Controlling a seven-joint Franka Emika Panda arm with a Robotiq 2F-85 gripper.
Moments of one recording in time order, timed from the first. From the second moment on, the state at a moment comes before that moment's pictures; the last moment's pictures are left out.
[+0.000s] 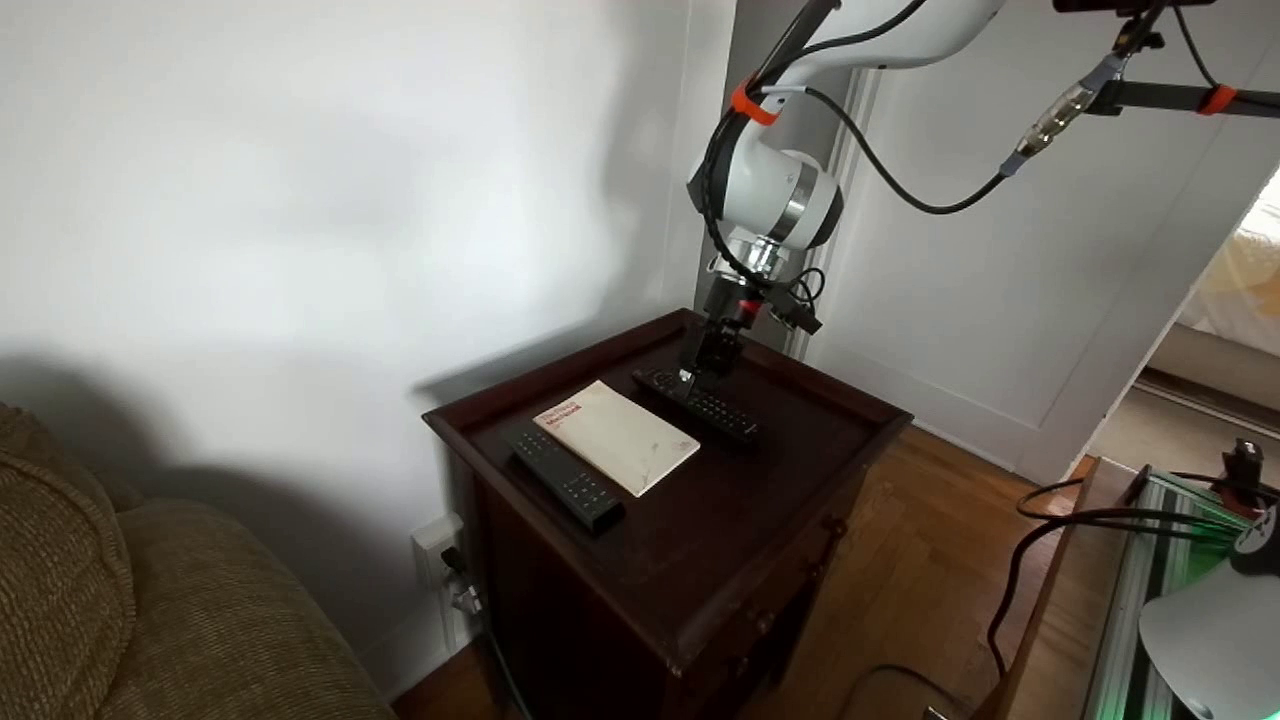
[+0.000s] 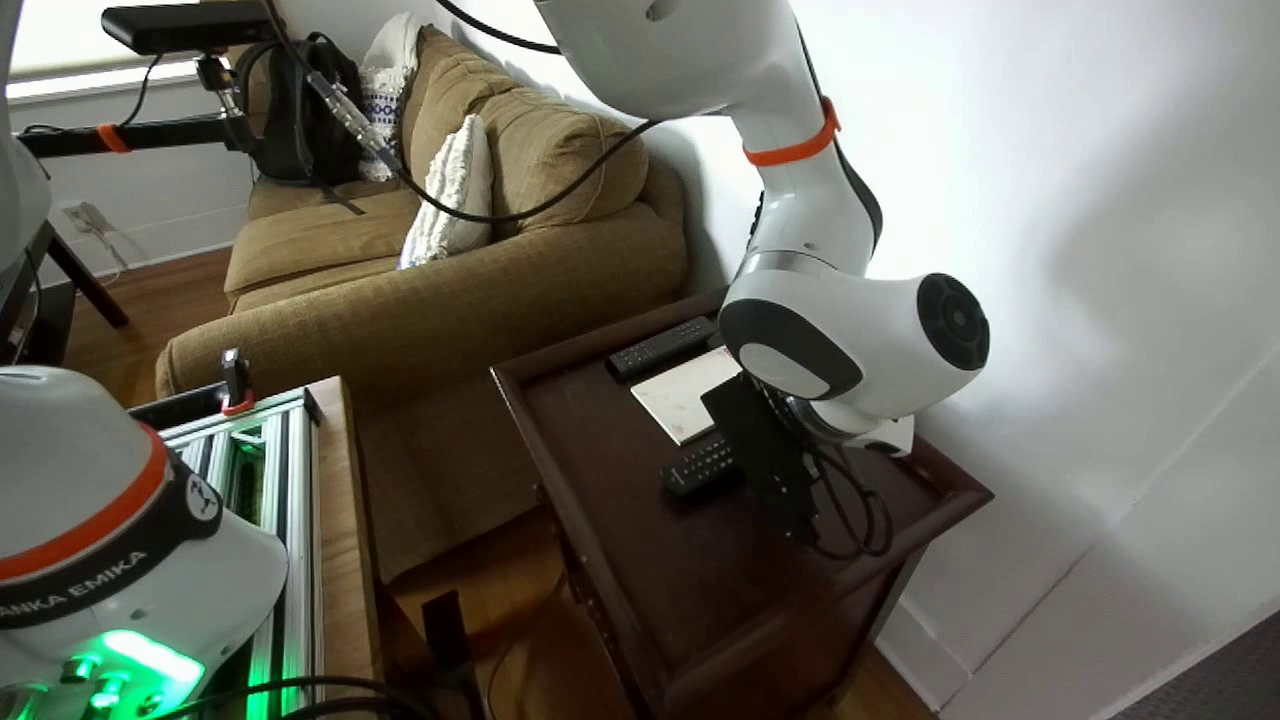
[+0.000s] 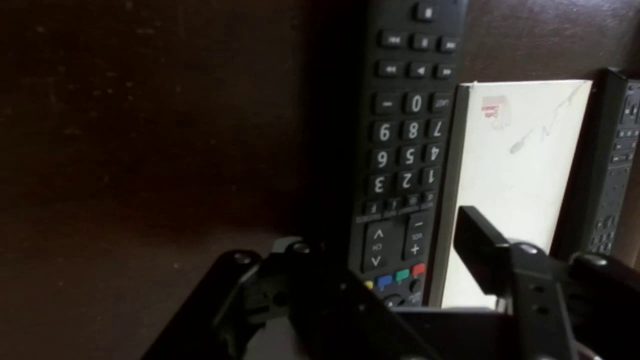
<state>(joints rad) -0.24 0.74 0.02 -1.95 0.72 2.37 -0.95</state>
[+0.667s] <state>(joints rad) -0.26 0.75 0.03 -1.92 0.72 2.33 -0.95</state>
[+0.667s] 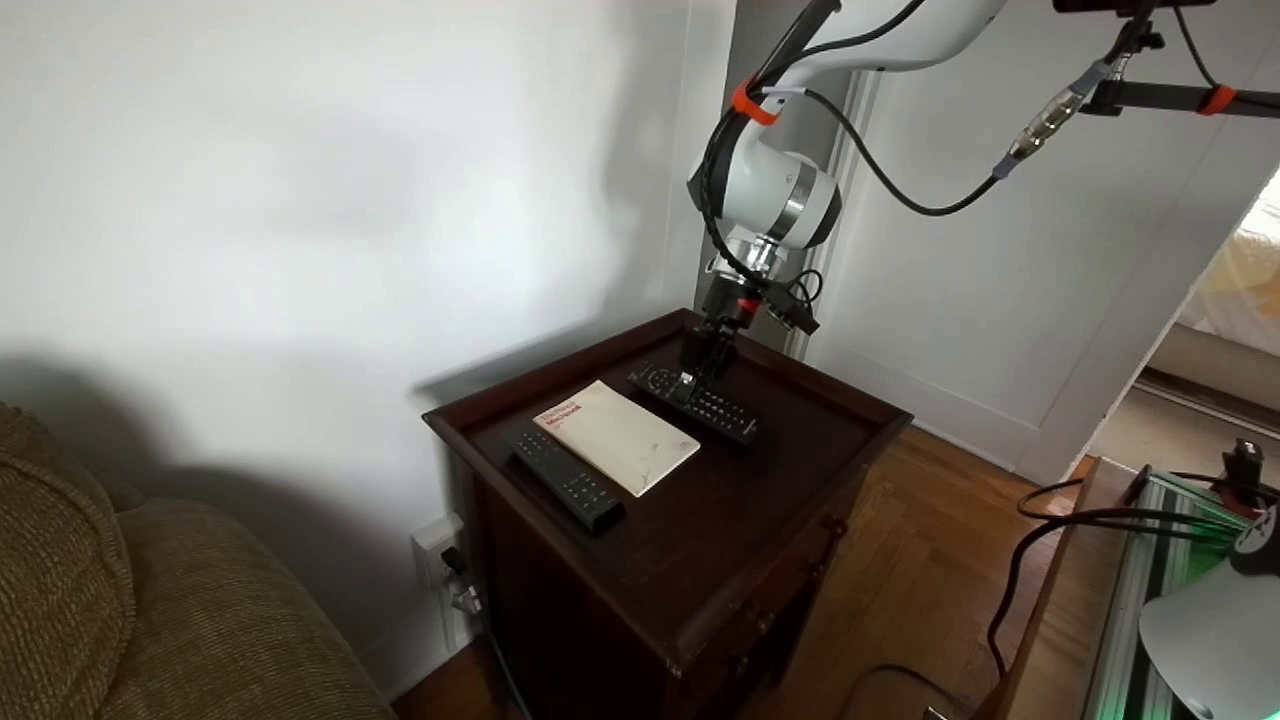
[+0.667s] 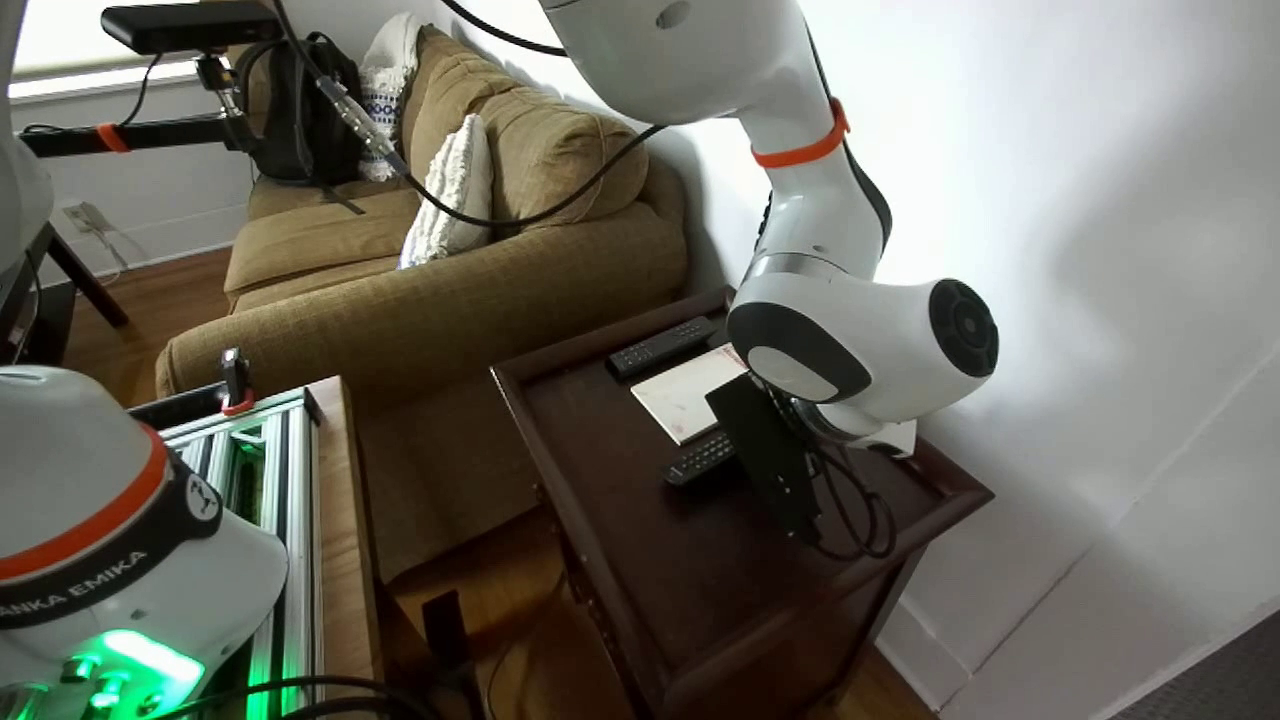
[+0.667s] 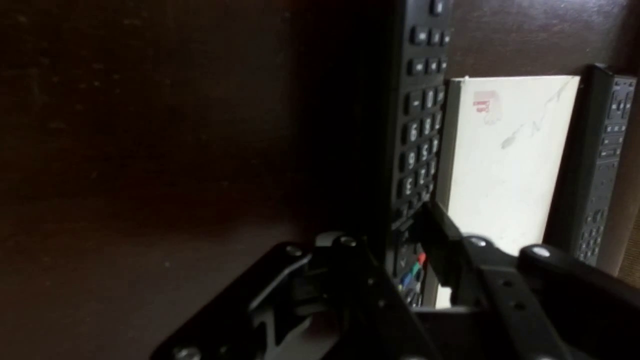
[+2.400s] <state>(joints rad) 0.27 0.71 -0.38 -2.03 -0.49 2.65 0.29</state>
